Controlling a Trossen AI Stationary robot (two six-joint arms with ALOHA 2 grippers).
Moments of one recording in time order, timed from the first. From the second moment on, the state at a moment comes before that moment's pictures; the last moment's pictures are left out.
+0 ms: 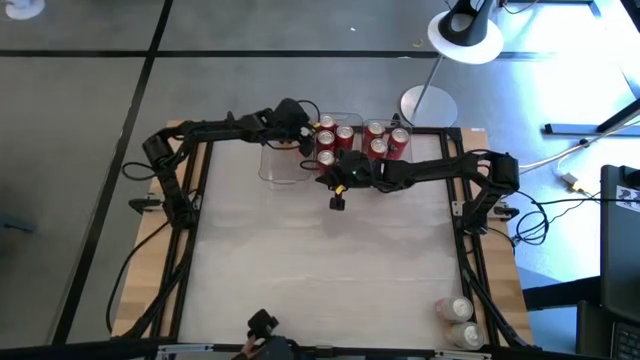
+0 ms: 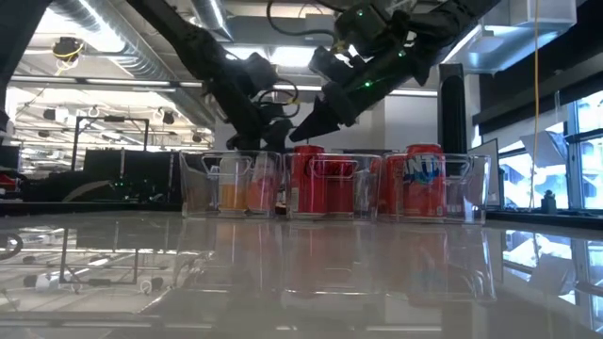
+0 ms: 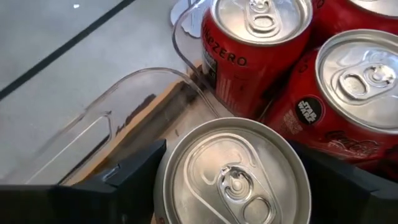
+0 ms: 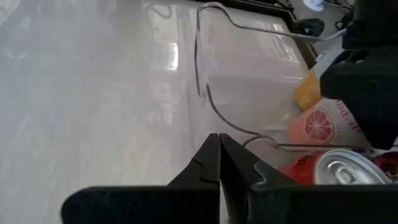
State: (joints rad) left arm 0.62 1.79 1.20 -0.21 -0.13 -0.06; right arm -0.18 1.73 1.07 0.13 0.01 -0.27
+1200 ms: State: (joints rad) left arm 0.43 1.37 1.22 -0.40 -0.25 0.04; right arm -0.18 1.73 1.07 0.17 0.05 -0.23
